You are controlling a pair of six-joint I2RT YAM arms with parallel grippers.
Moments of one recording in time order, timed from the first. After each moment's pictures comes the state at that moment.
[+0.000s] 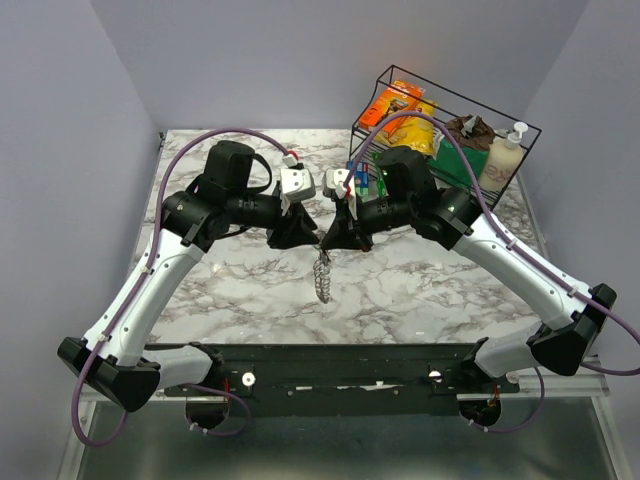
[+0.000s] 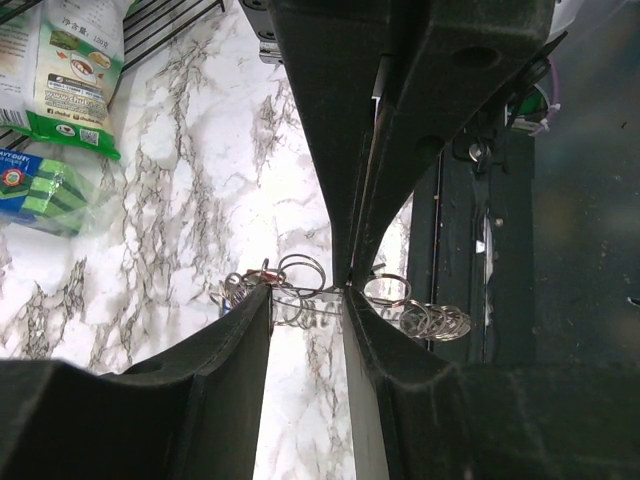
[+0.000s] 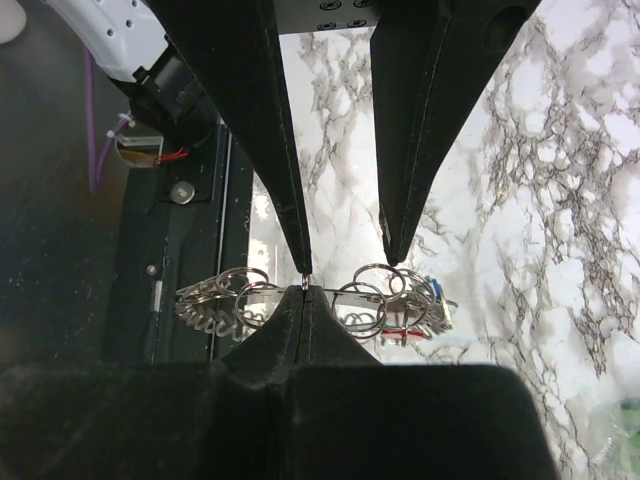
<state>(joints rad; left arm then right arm) -0.50 1.22 1.46 -0.87 0.87 0.43 0.80 1.41 1.51 -0.66 -0.73 -0.37</state>
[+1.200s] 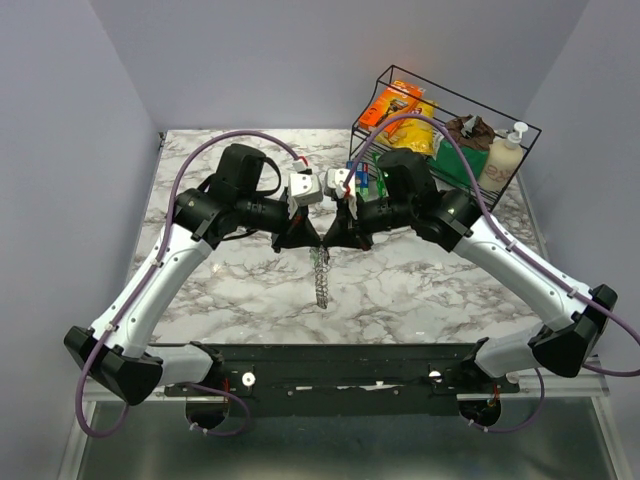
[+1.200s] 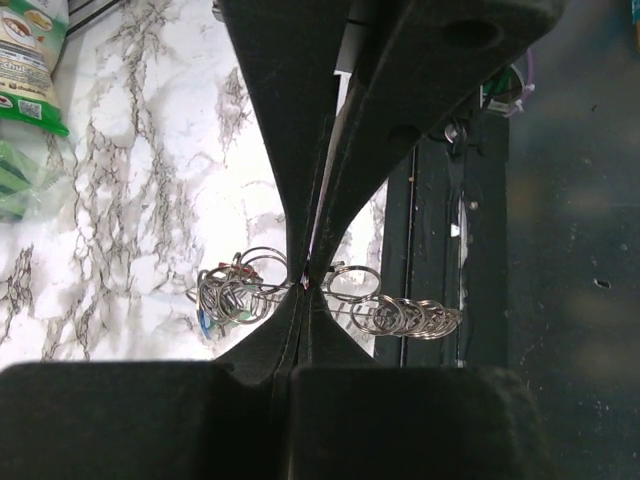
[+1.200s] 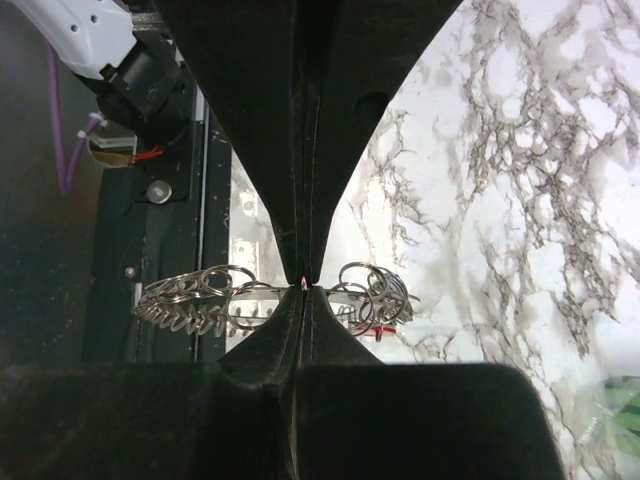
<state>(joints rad) -0.52 1.26 1.45 -0.91 0.88 0.42 0.80 1.41 1.48 -0.62 -0.68 -0.36</state>
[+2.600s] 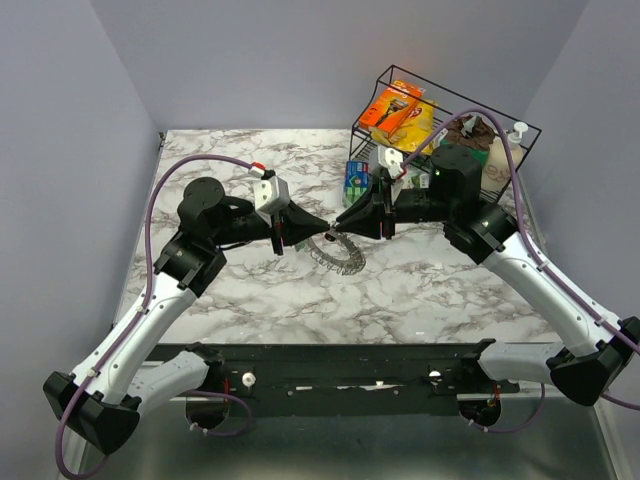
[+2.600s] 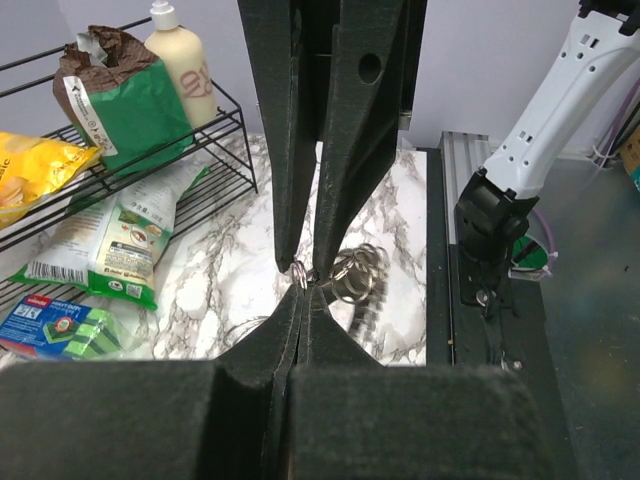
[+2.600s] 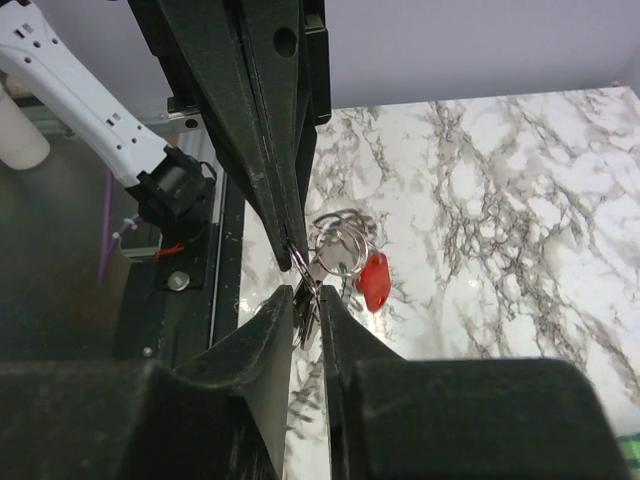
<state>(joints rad) -0.53 0.97 1.04 -0.02 0.89 -0.02 0.65 1.23 1.32 -0.29 -0.86 -0.15</state>
